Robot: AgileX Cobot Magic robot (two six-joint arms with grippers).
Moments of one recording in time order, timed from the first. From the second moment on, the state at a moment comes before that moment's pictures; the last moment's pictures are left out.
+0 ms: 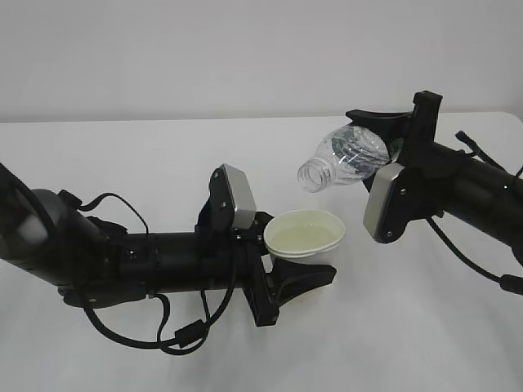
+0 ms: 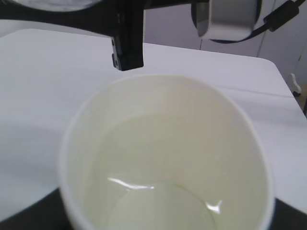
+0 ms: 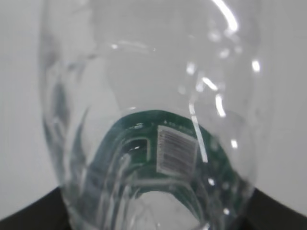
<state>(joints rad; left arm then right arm) -0.59 2.17 -0.90 0.85 -1.12 -0.36 0.15 1.89 -0.68 -0.57 -1.12 -1.23</state>
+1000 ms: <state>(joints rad) -0.59 2.17 -0.90 0.83 -1.12 -0.36 0.15 1.89 -0.68 -0.55 -1.13 -1.00</state>
